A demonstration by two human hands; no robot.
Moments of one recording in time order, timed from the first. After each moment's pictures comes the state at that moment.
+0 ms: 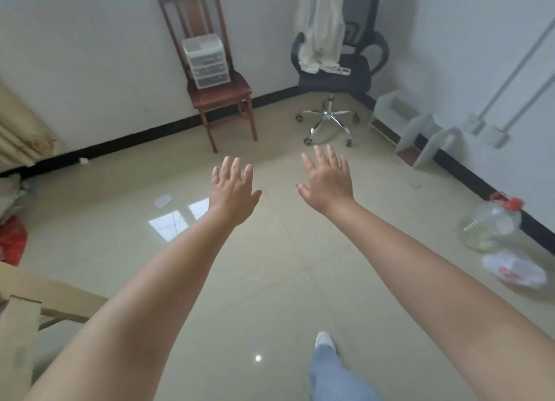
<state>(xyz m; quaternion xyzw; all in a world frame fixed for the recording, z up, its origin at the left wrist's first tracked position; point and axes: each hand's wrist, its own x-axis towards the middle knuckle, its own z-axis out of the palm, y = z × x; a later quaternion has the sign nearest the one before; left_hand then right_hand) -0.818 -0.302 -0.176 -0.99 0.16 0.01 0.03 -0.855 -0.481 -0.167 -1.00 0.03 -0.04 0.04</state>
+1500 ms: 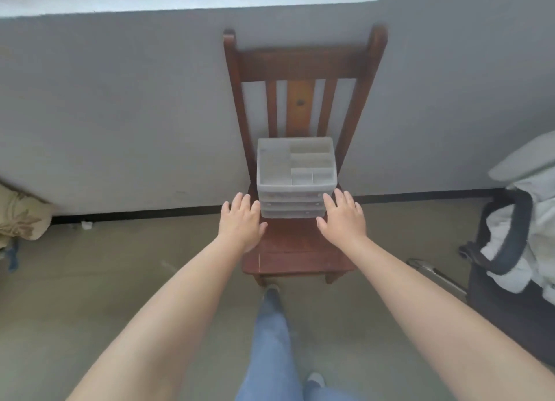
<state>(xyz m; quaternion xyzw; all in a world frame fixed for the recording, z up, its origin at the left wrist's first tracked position) 0.329 -0.174 -0.263 -0.99 0.01 0.15 0.00 0.358 -0.374 -0.275 -0.99 -0.06 0.13 0.06</state>
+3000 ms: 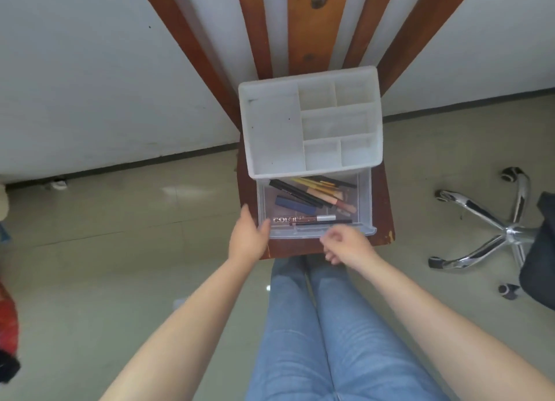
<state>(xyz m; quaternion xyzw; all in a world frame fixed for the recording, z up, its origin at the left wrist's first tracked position) 0.414 -0.165 -0.417 -0.85 -0.27 0.32 -0.32 0.417 -0.352 -0.403 -0.76 0.21 0.47 0.40</state>
